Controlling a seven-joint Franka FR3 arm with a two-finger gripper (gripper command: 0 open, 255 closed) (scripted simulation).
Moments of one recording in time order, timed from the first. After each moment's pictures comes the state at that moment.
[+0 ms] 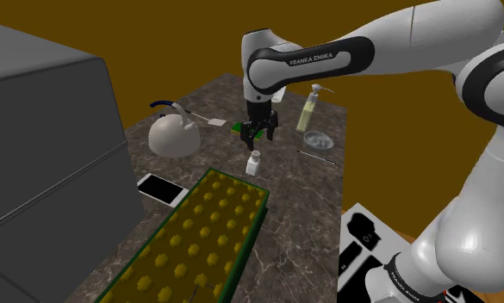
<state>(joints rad) 0.11 0.23 0.16 -1.79 -0.07 1.78 0.21</state>
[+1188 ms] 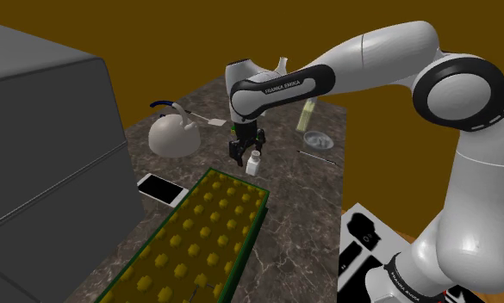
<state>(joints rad) 0.13 0.42 0.16 -1.72 -0.10 1.85 0.24</state>
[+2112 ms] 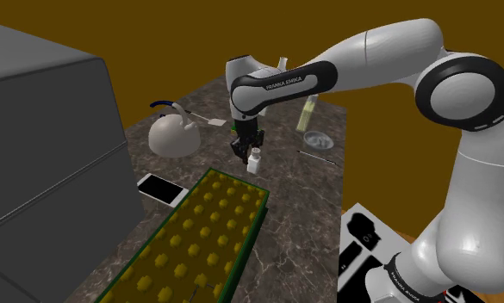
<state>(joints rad) 0.13 0.41 0.16 -1.71 -0.10 1.83 0.24</state>
